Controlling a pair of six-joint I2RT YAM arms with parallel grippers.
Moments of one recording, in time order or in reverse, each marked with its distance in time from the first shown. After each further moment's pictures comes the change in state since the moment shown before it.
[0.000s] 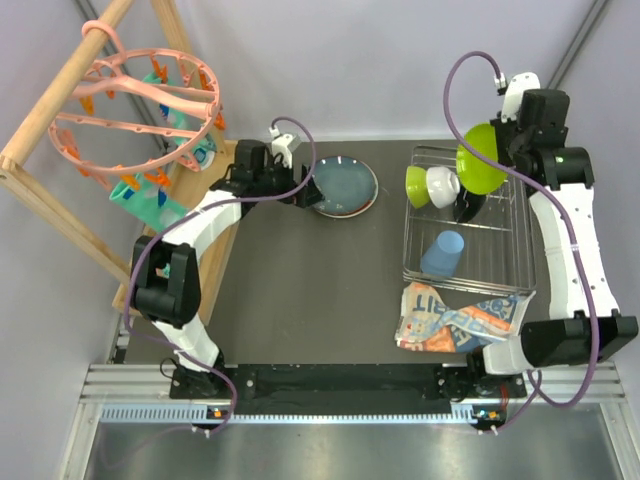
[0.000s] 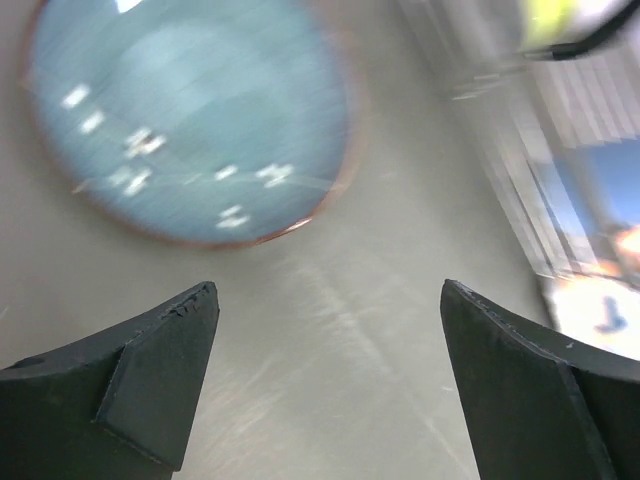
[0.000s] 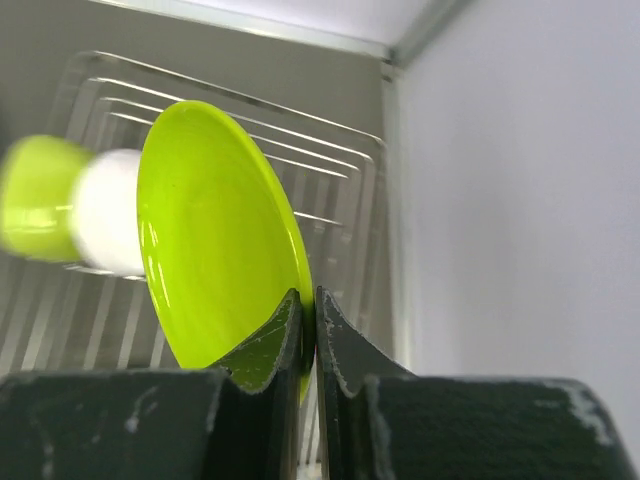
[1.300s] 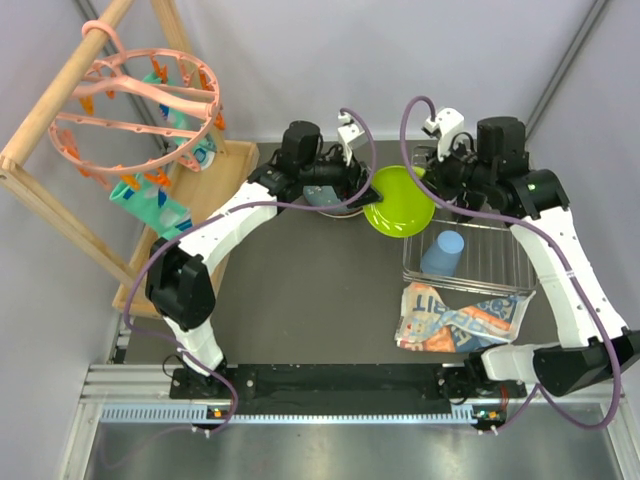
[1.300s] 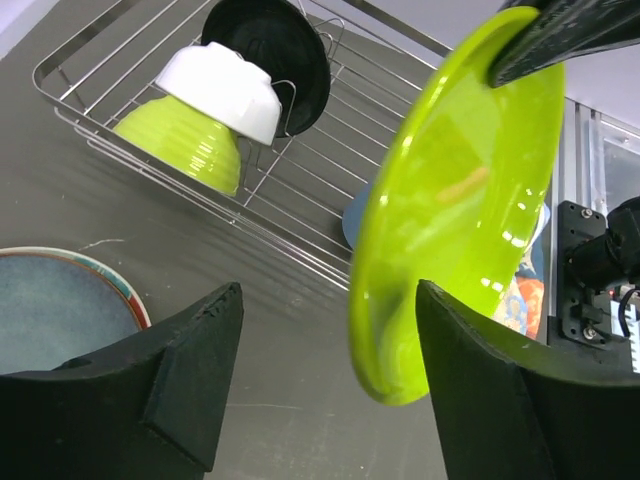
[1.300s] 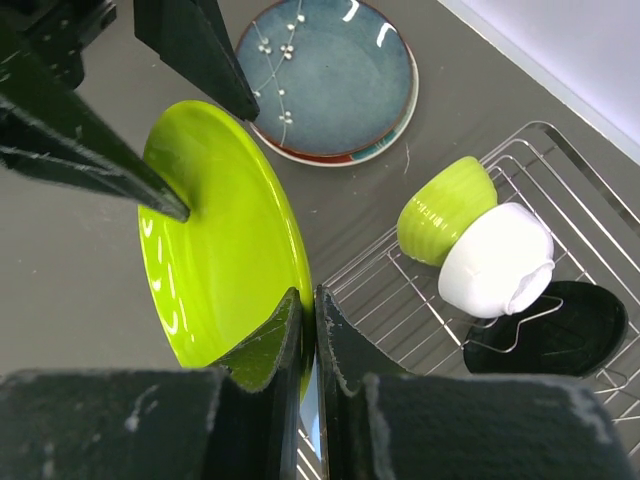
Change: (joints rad) left arm -0.296 0.019 0.290 -0.011 0.217 0.130; right arm 0.253 -0.137 -0.156 -0.024 -0.621 -0.015
